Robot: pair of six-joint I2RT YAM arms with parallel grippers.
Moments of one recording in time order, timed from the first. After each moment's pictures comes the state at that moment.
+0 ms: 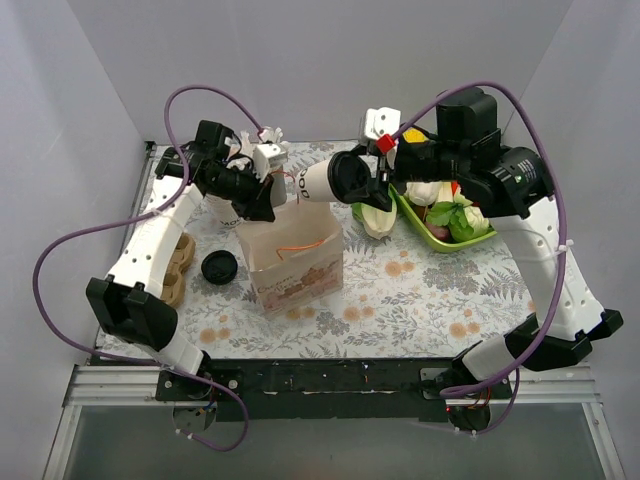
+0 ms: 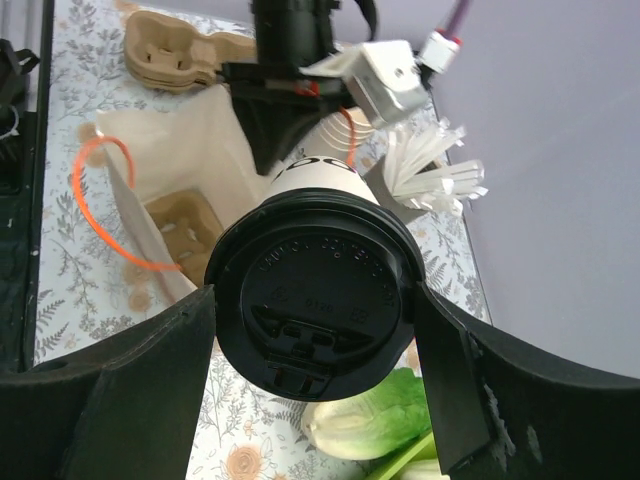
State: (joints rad) left arm -0.27 1.55 1.70 -1.20 0.68 0.50; right arm 0.62 1.46 2.09 -1.00 -0.65 -0.63
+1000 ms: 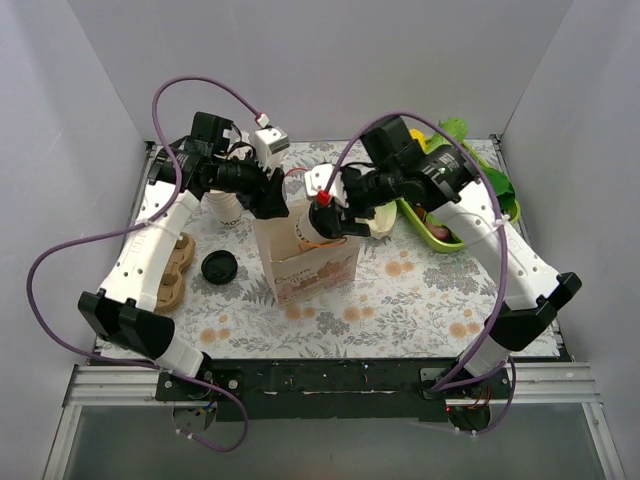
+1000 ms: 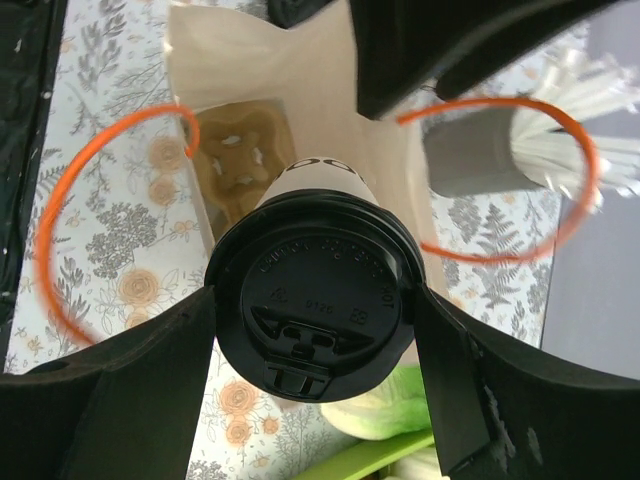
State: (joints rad) left arm -0.34 1.55 1.81 -1.11 0.67 0.34; right arm 0.75 1.60 2.03 -1.18 -0.54 -0.92
